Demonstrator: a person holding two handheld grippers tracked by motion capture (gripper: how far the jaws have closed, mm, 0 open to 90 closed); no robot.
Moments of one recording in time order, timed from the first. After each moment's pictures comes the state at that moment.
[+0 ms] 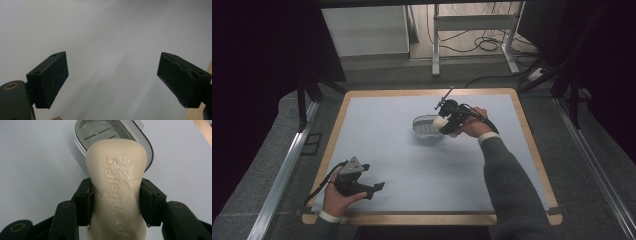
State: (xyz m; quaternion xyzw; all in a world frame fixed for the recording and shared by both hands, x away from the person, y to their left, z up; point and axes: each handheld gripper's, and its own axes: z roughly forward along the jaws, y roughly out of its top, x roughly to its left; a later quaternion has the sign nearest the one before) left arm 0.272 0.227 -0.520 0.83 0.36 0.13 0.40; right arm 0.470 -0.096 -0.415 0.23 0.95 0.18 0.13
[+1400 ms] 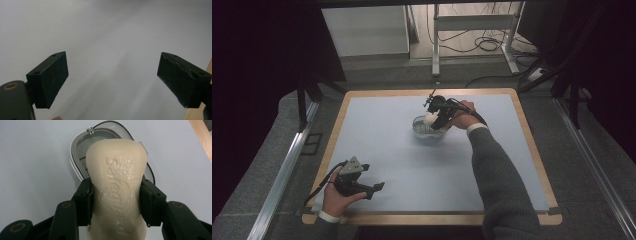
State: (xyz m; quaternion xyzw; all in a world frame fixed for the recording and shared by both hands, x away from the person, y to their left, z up) left arm 0.271 0.229 -0.519 0.83 0.36 0.13 0.40; right arm 0.497 -0.063 -0.424 0.18 0.96 0.17 0.12
